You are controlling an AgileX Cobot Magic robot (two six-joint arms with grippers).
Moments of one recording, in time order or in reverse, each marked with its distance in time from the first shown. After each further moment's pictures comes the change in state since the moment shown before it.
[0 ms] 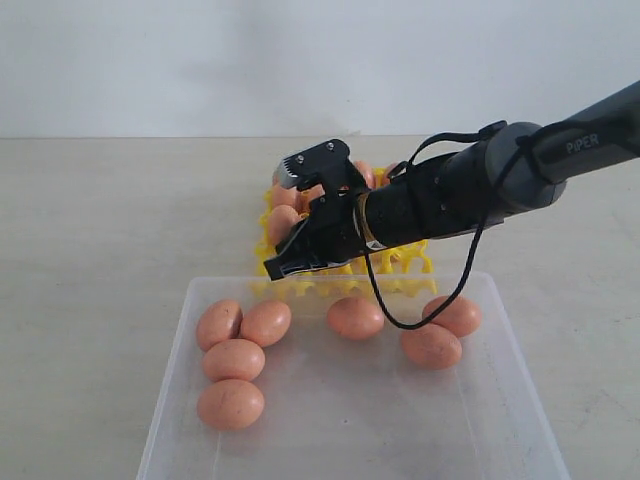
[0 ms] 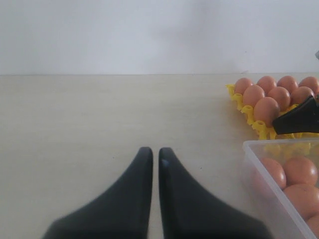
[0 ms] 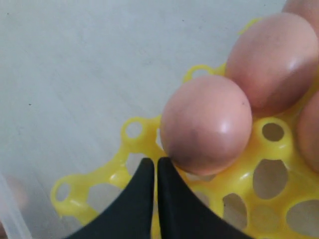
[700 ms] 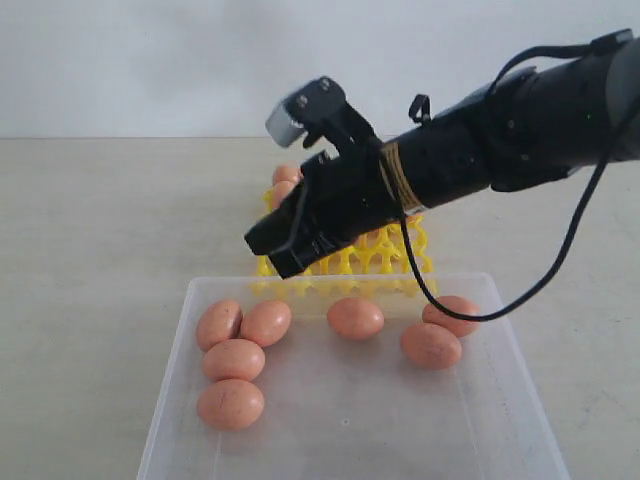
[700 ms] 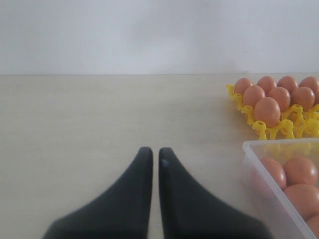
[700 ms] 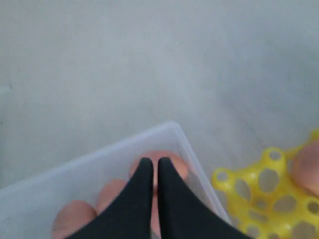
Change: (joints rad) left arm 0.000 0.000 0.000 0.000 0.000 0.000; right arm -0.002 -0.305 0.114 -0.356 -0.281 0.204
